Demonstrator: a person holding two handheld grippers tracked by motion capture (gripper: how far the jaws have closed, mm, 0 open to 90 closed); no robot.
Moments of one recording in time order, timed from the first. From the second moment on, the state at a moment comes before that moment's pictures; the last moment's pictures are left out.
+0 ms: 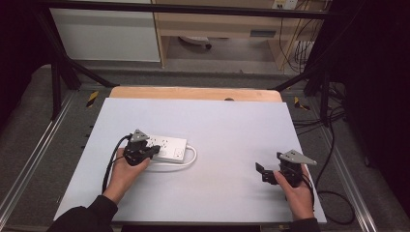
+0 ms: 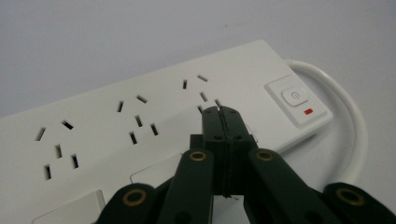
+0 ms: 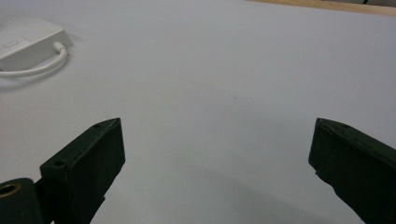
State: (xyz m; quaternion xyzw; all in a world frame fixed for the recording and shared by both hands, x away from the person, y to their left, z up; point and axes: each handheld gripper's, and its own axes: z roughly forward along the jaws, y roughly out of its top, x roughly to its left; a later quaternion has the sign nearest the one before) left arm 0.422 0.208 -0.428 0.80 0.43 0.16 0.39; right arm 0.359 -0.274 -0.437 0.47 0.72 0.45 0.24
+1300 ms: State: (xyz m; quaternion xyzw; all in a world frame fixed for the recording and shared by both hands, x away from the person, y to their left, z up) left arm 0.424 0.208 -0.425 0.78 0.42 0.17 0.43; right arm 0.359 -0.275 -0.437 0.47 0.72 0.45 0.24
